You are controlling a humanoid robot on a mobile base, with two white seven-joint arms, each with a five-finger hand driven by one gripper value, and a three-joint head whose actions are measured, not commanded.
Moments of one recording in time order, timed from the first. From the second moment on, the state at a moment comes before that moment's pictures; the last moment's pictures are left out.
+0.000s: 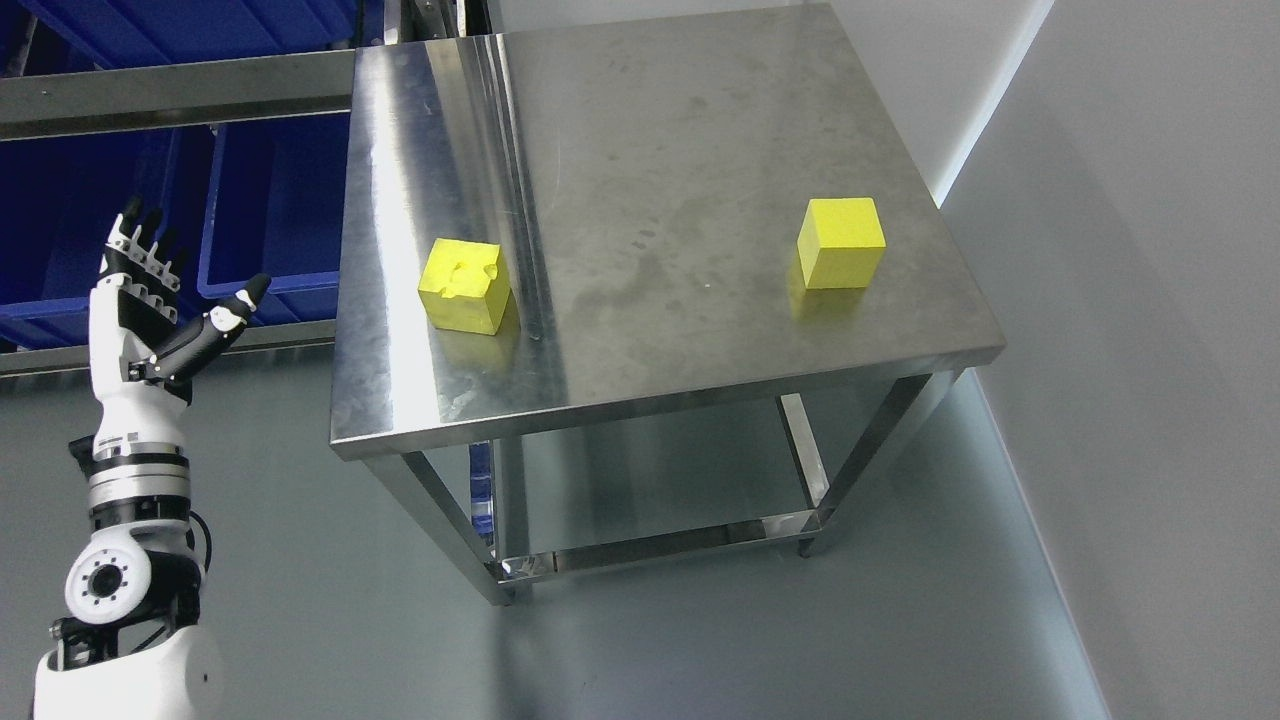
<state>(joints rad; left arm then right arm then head) -0.11 0.09 0.29 -1.68 0.18 -0.09 -0.10 0.00 0.00 -0.09 0.00 0.00 -0.10 0.02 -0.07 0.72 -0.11</state>
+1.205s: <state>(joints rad) -0.31 0.26 0.01 -1.51 0.07 -0.05 -0.49 0.00 0.00 -0.09 0.00 0.00 -0.10 0.02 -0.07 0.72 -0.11</state>
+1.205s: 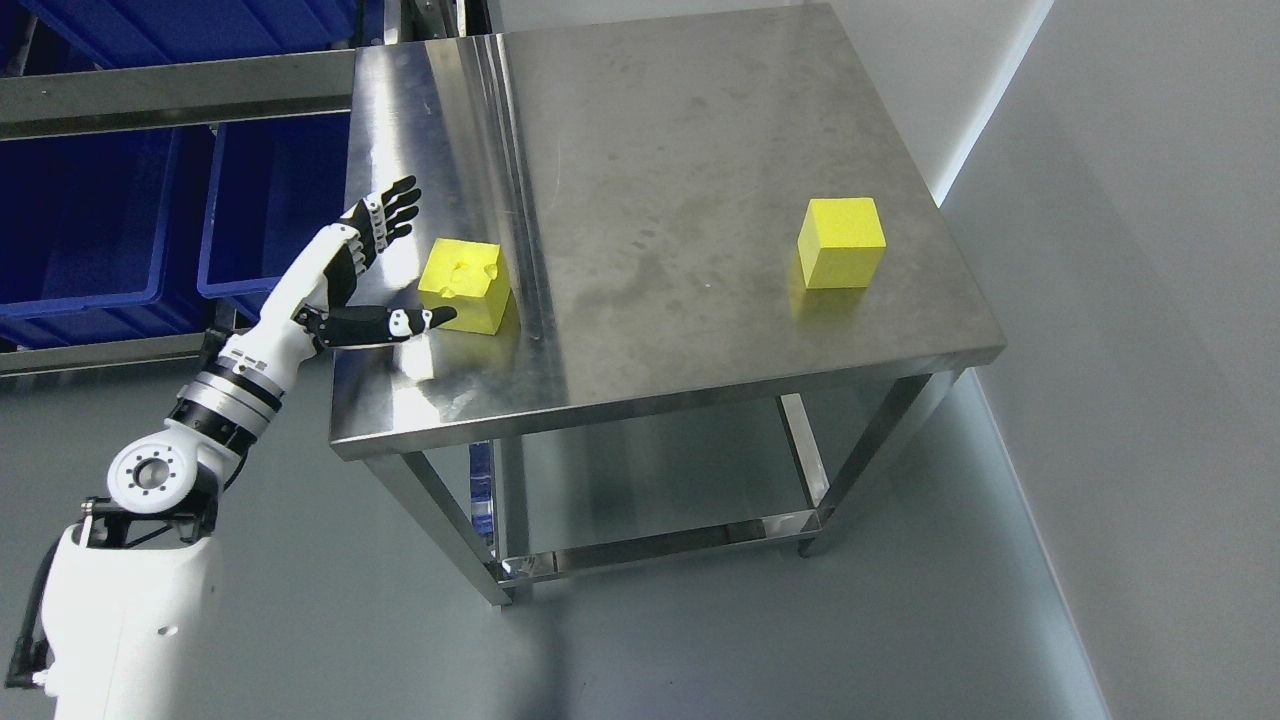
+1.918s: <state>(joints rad) -0.40 0.26 -0.11 -1.35 0.01 -0.06 -0.48 0.00 0.00 -0.09 0.00 0.00 -0.10 0.02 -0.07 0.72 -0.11</state>
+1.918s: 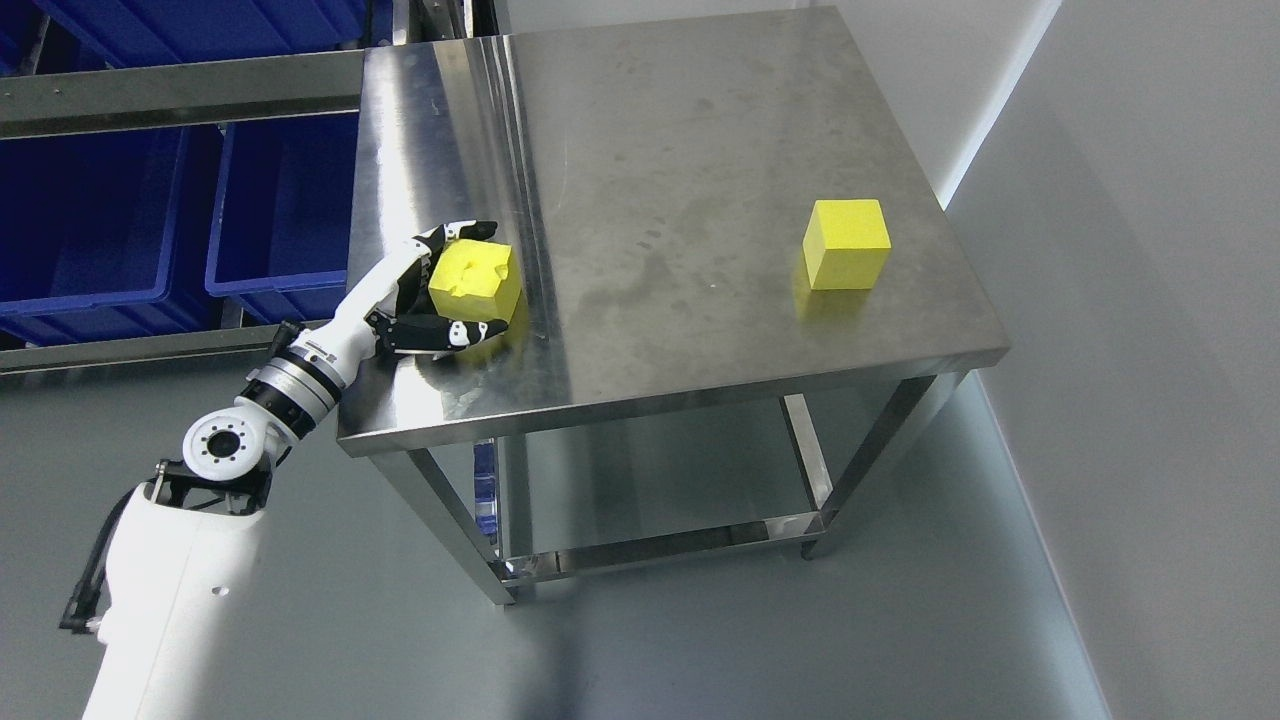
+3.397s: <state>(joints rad) -0.31 0.03 0.23 -1.53 0.14 -0.34 -0.13 0.00 0.00 -0.09 0.00 0.00 -0.10 0.02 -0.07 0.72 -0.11</state>
